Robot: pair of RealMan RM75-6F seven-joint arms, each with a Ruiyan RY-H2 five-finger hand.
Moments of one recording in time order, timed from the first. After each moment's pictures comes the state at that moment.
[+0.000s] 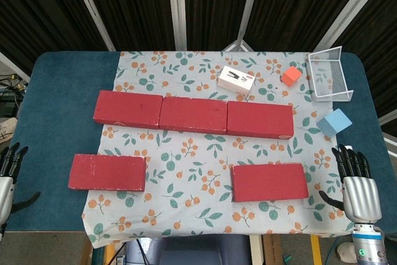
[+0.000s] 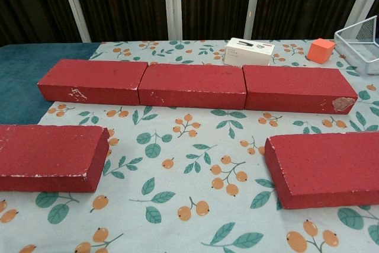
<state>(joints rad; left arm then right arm) 0.01 -1.10 -0.02 -1.77 1.53 1.59 0.22 0.04 -1.22 0.07 -1.69 -1.52 1.55 -0.18</state>
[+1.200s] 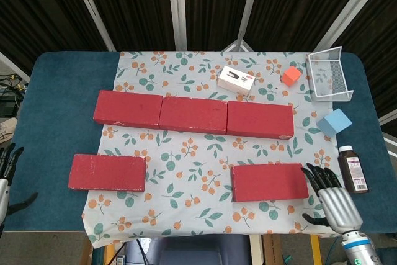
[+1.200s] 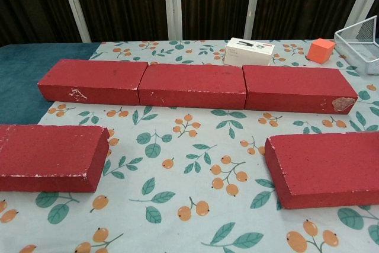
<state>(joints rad) 0.03 -1.09 -0.02 -1.78 1.55 1.63 0.19 0.11 -1.05 -0.05 -1.87 -1.57 1.28 -0.15</state>
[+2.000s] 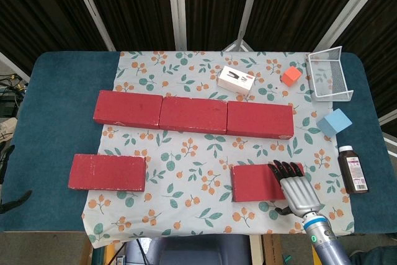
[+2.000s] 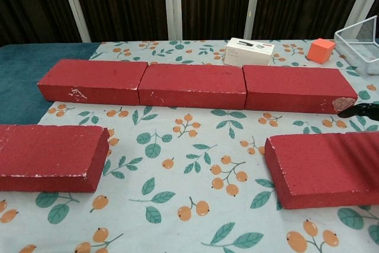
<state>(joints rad) 0.03 -1.08 -0.04 -1.76 1.51 1.62 0.17 0.31 -1.20 0.04 -2.06 -1.10 1.12 -0.65</state>
